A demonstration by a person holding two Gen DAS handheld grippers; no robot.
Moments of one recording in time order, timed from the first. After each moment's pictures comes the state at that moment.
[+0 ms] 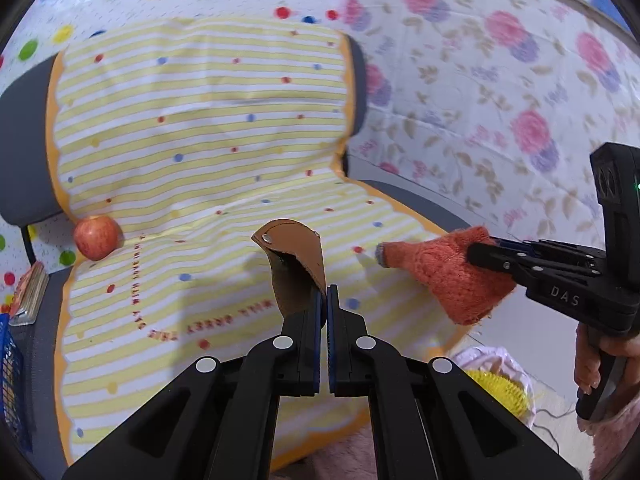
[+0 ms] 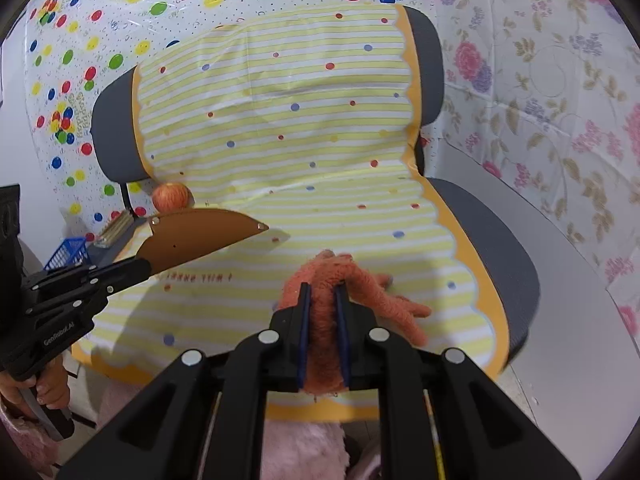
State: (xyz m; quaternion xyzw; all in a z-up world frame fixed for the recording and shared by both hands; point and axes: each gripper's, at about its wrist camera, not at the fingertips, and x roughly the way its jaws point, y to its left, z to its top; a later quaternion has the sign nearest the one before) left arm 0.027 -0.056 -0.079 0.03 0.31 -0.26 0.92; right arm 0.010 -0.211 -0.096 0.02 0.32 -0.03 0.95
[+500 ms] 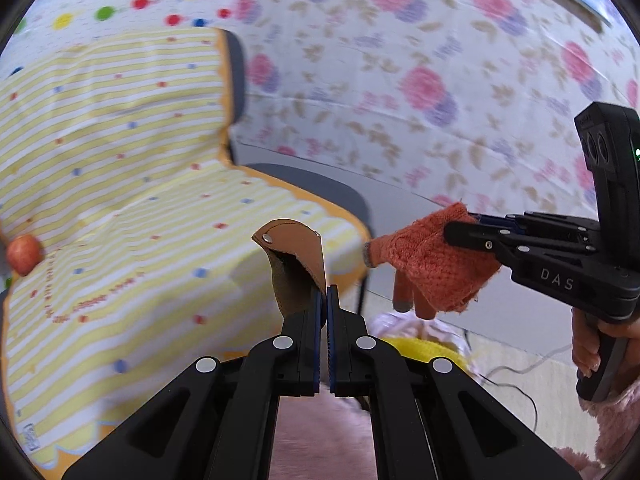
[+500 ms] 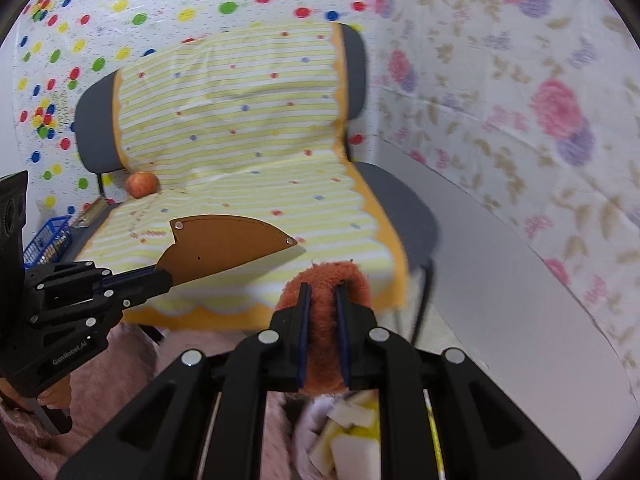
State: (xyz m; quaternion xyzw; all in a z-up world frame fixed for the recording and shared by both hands) left arm -0.058 -0.138 -0.093 0.07 0.30 -0.39 0.87; right arm -0.118 -0.241 -0.094 0.01 0.31 -0.13 0.94
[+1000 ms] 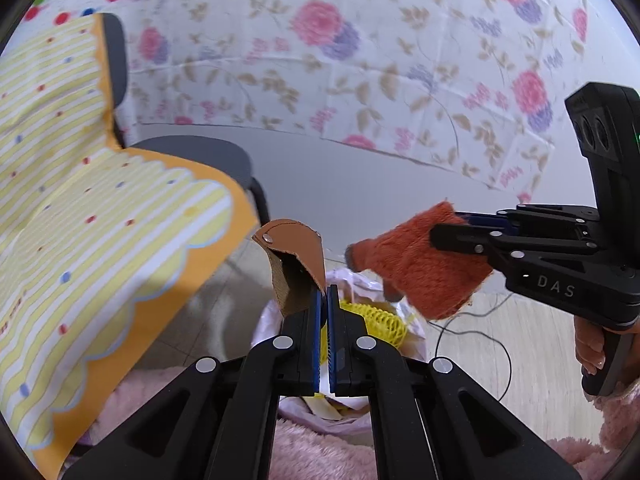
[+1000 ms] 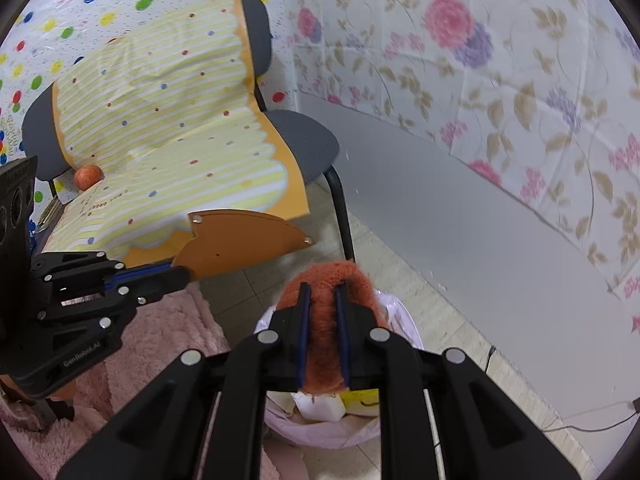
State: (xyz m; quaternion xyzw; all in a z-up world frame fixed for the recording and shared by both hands) left arm -0.094 -0.230 -0.131 0.14 0.34 -0.49 0.79; right arm -0.195 -0.292 -0.135 0.09 0.36 -0.21 0.90
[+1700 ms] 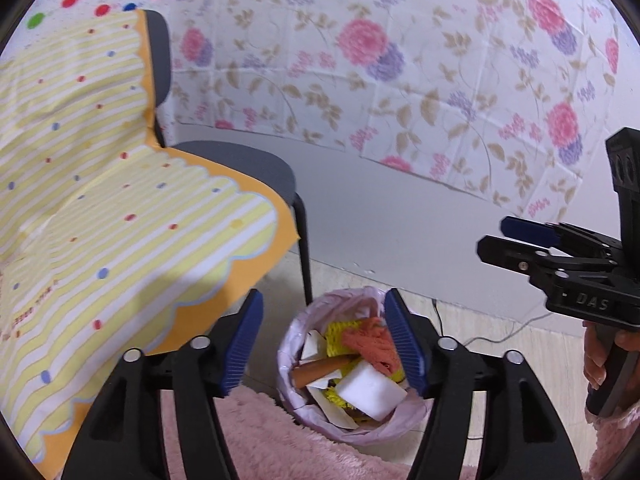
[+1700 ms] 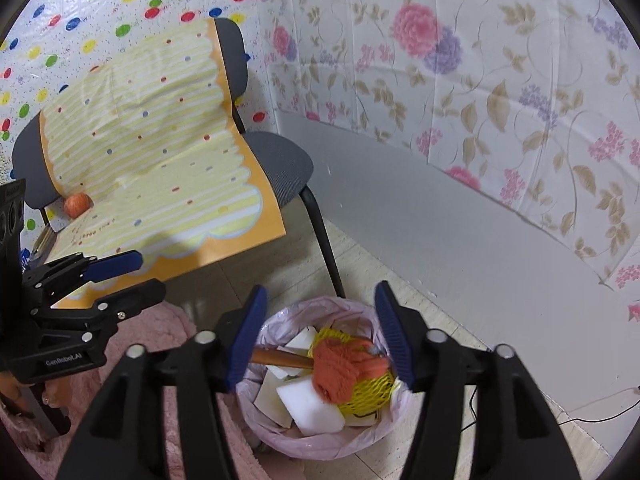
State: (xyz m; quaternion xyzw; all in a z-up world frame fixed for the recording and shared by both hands) left arm -0.076 -0.207 -0.109 0.11 0.34 -0.43 0.83; right arm -0.209 -0.304 -0.113 0.10 0.31 -0.23 0.92
